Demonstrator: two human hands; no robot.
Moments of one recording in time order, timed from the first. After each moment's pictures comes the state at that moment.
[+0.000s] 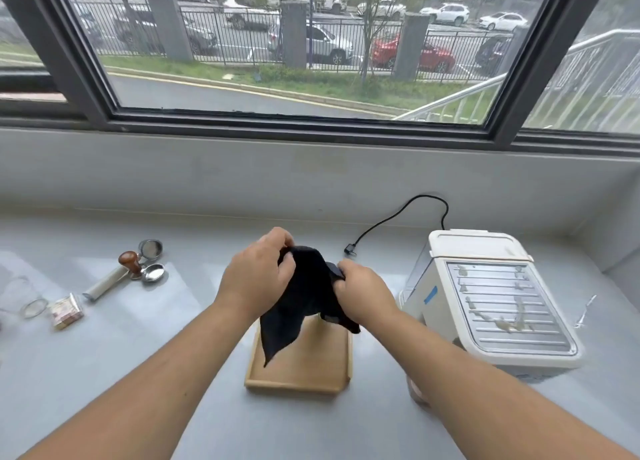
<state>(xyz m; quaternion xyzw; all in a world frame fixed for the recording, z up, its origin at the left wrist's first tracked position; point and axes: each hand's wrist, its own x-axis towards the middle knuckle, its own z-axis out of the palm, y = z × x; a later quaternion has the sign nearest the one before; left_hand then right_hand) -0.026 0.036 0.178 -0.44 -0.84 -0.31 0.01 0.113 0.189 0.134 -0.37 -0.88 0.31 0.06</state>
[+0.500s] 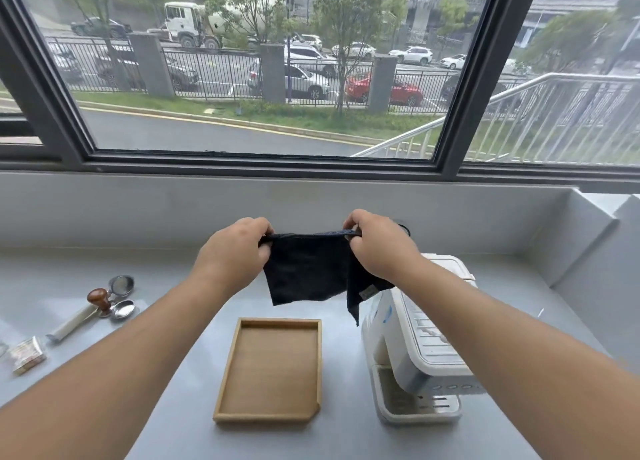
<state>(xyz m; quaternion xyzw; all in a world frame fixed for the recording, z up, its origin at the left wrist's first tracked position) -0.033 0.084 0.261 -0.47 -0.85 -0.22 0.03 0.161 0.270 0.280 -0.31 -0.92 0.19 0.15</state>
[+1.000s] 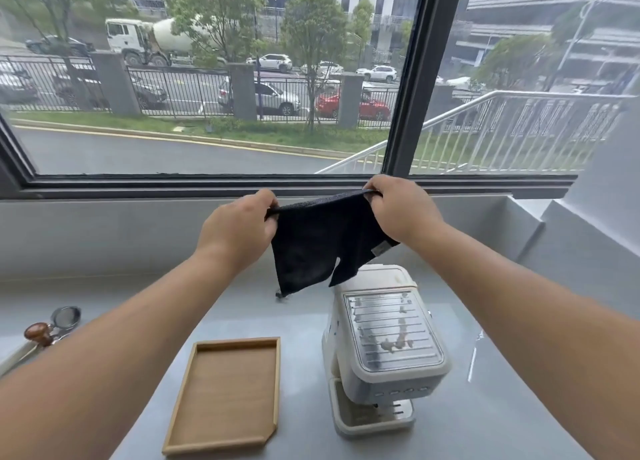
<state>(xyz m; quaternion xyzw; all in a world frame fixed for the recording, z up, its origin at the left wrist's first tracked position) 0.033 0.169 0.325 -0.52 -0.80 -0.28 0.13 0.249 0.349 0.368 -0.35 -0.90 0.11 0.24</state>
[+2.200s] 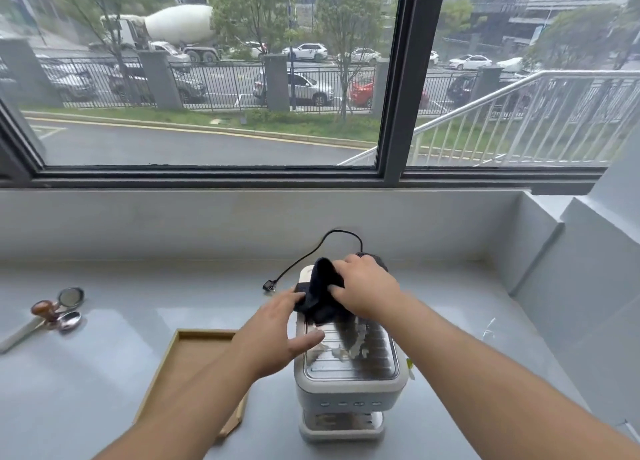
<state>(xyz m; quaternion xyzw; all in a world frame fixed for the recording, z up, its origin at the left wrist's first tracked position) 0.172 0.195 0.167 -0.48 -0.84 -0.21 -0.15 0.294 0.386 0.223 -0.28 -0.95 0.13 0.00</state>
